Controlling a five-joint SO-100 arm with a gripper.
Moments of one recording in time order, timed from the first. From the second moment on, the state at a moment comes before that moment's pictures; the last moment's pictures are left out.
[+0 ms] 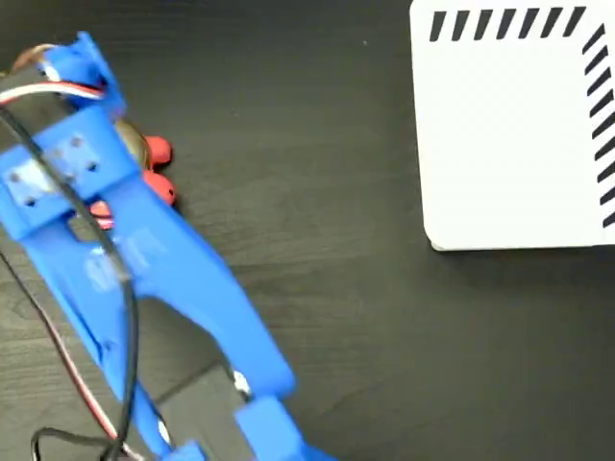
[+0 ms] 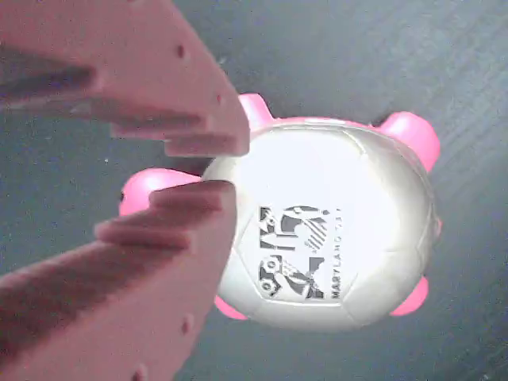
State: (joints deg) arm -22.6 69.2 58.1 89.8 60.2
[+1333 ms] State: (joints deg) arm -25.6 54.8 50.6 93.9 62.2
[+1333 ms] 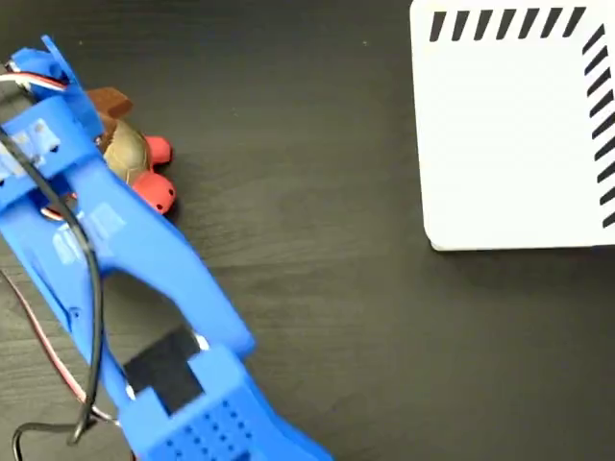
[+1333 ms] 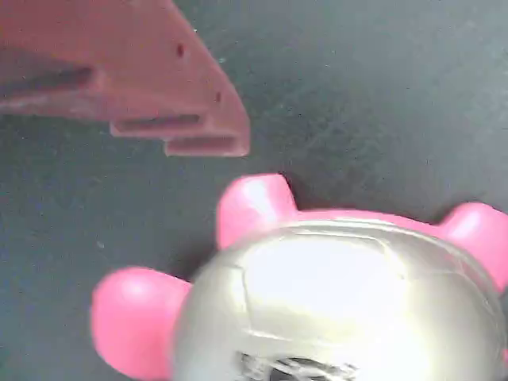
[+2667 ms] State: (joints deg) arm -24.6 41.6 42.6 93.6 62.7
